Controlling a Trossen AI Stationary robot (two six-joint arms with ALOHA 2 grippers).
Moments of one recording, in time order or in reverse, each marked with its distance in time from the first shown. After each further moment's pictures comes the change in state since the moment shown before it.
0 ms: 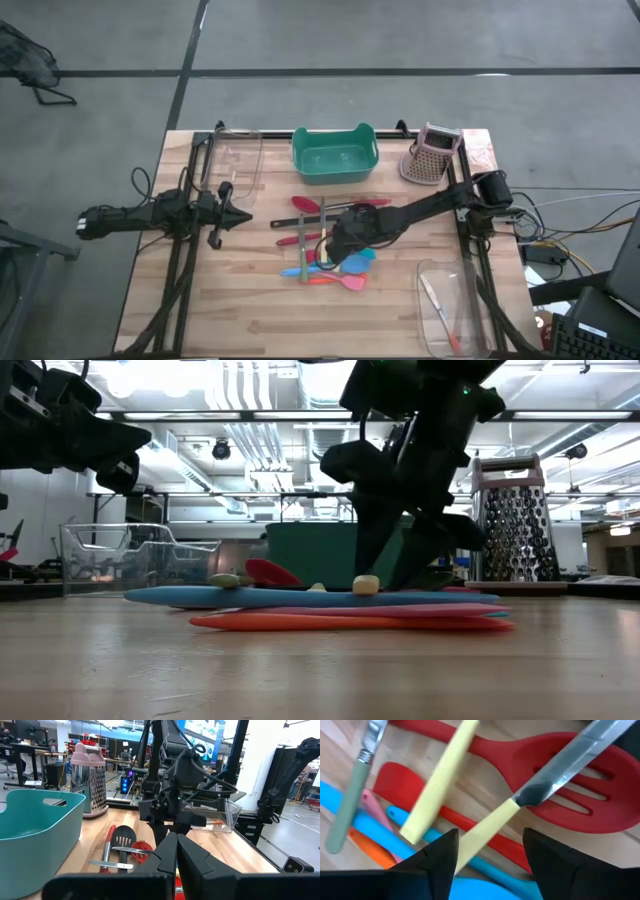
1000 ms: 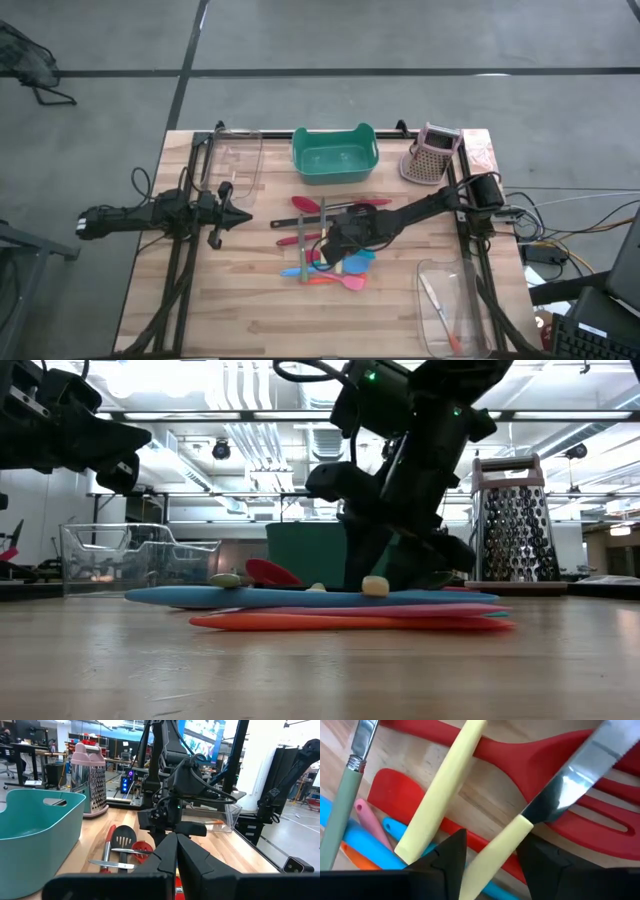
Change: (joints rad) left arm 0.000 0.001 0.000 -0.002 0.000 0.000; right arm 0.000 0.069 -0.002 0.093 -0.004 0.013
